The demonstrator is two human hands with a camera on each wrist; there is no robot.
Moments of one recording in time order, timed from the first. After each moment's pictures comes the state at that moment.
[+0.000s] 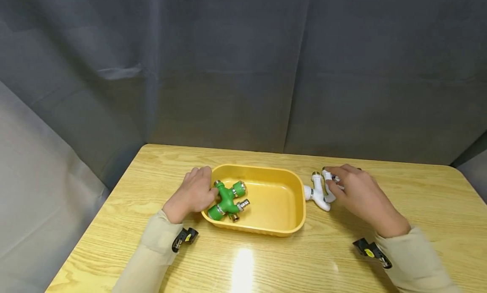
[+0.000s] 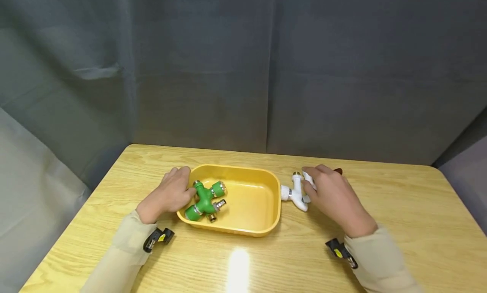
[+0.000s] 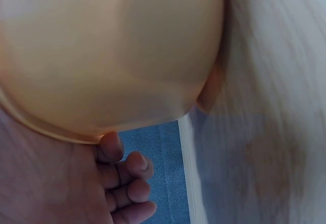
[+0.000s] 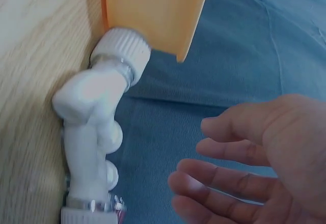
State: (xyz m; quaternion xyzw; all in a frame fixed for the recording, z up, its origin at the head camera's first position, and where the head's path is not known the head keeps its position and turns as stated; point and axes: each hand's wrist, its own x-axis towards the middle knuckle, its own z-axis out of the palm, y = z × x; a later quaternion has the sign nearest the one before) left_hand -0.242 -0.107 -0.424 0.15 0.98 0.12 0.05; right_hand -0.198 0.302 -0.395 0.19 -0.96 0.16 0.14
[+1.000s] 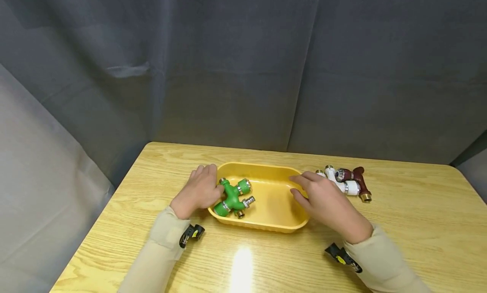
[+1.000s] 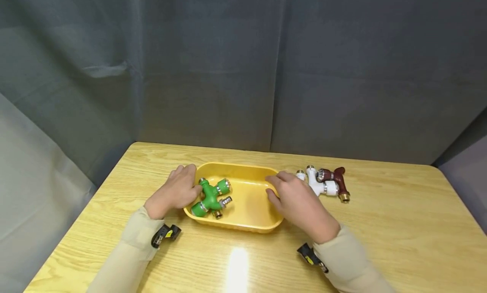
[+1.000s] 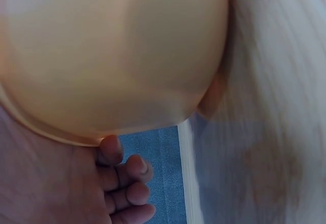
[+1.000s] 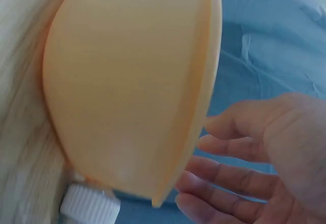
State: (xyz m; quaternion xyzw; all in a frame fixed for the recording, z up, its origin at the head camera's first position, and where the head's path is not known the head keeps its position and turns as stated) left_hand -0.252 -0.087 -0.428 0.16 0.98 0.12 0.05; right_hand -0.190 0.239 -0.395 0.26 -0.94 0.15 0.15
